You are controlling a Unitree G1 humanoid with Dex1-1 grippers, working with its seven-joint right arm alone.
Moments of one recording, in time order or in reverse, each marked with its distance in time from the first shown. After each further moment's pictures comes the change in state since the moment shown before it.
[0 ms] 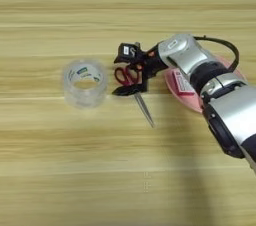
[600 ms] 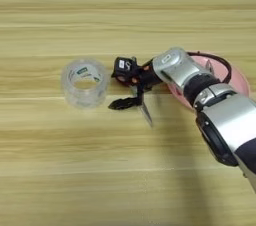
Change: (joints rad) arm 0.052 0.051 -0.029 0.050 -0.029 0.008 -0.049
